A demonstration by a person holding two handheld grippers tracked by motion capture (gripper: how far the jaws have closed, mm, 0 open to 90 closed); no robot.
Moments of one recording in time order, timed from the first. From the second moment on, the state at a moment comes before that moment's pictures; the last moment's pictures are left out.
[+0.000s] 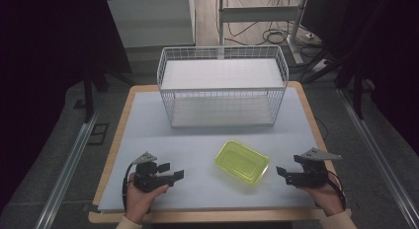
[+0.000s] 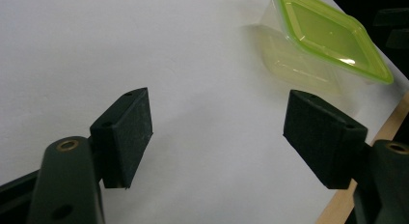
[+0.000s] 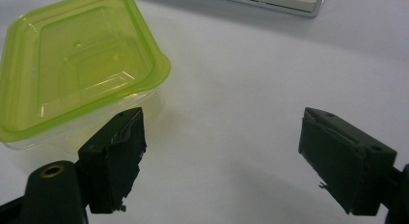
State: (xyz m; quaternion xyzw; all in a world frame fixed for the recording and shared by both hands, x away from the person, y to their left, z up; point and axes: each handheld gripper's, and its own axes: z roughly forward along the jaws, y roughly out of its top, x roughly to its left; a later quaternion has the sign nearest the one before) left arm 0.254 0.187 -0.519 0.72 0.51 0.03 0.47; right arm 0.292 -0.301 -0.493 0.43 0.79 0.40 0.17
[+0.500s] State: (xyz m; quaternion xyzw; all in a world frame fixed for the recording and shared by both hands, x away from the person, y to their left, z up) left arm 0.253 0.184 -0.520 0.72 0.51 0.03 0.47; right arm 0.289 -0.304 -0.481 0.44 0.79 0.41 0.17
